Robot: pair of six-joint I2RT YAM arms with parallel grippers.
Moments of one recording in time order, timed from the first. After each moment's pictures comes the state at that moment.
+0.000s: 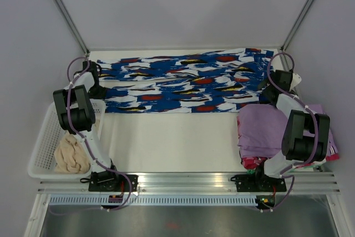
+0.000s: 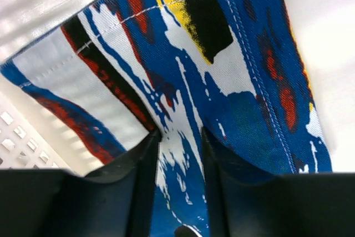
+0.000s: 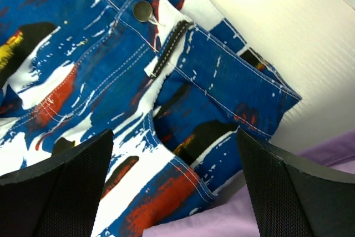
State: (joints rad) left arm 0.24 2.03 1.44 -0.69 -0.29 -0.88; right arm -0.21 1.59 0.91 -0.08 0.20 0.62
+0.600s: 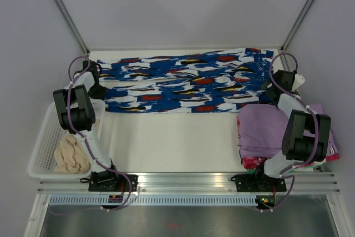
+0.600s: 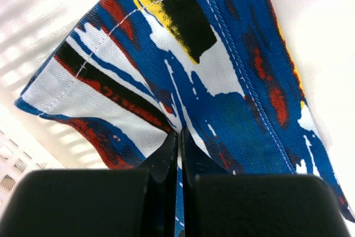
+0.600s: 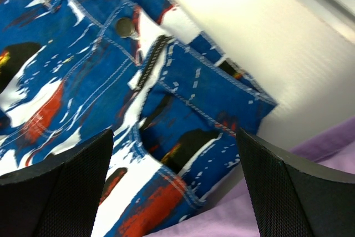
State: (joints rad) left arm 0.25 2.03 1.45 -0.69 -0.27 -0.83; right arm -0.23 1.59 0.92 -0.09 0.25 0.62
